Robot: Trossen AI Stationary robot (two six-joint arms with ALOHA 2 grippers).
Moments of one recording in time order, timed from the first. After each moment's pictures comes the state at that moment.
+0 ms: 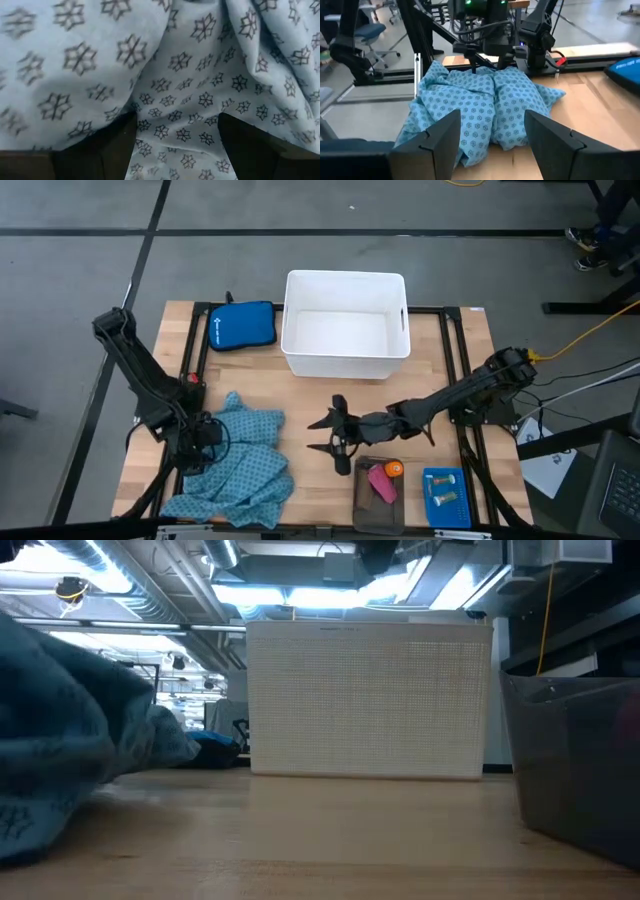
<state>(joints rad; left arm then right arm) -0.99 0.95 0.55 -0.73 -0.10 -1.12 0.43 1.70 1.11 0.30 0.32 0.23</state>
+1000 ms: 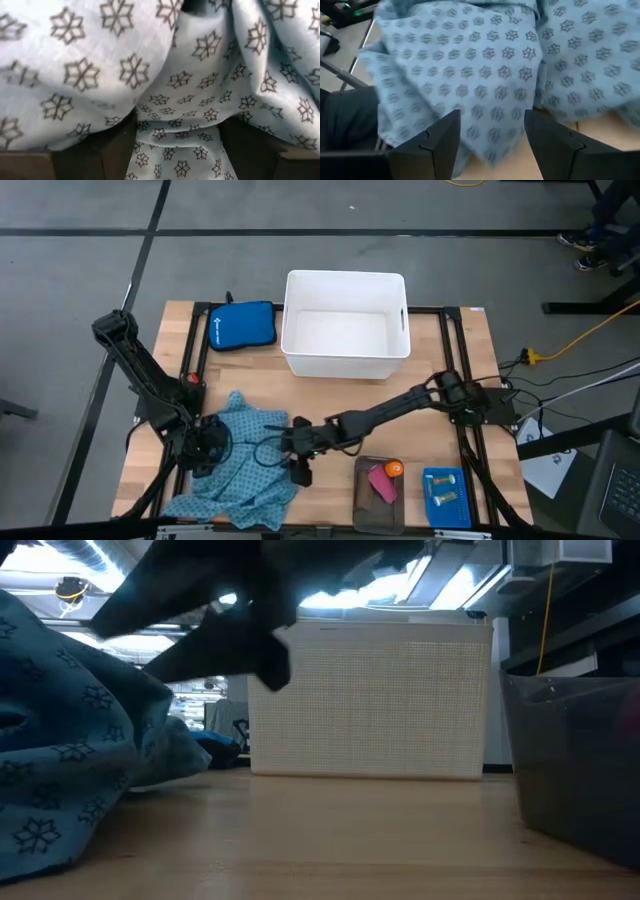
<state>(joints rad) -0.98 1.01 0.44 -0.48 -0.22 -1.11 0.34 2.21 1.64 -0.10 -0.01 0.44</state>
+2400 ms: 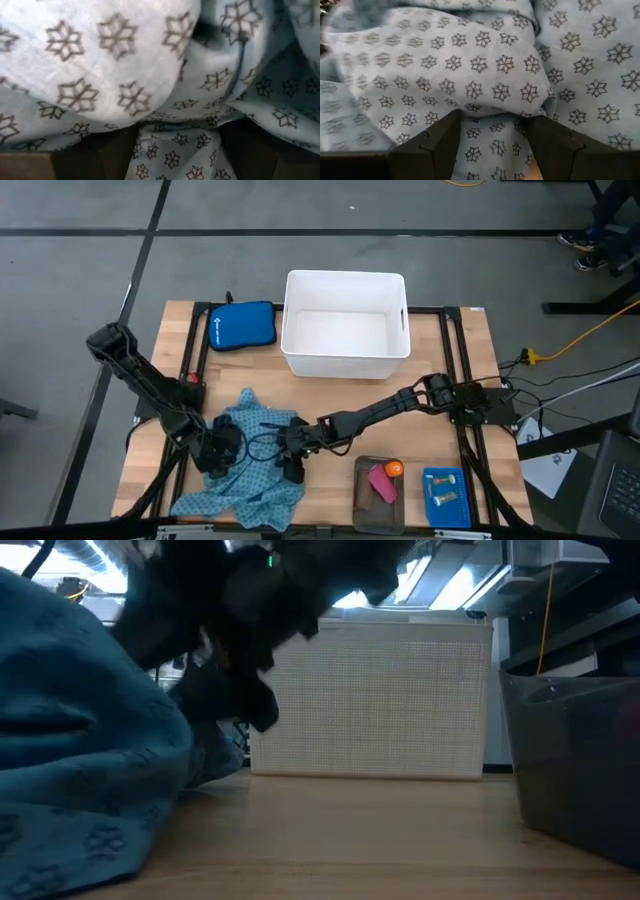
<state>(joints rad) -0.85 1.26 0.44 -0.28 -0.25 -0.98 0.31 2.32 1.71 -0.09 -0.02 0.52</state>
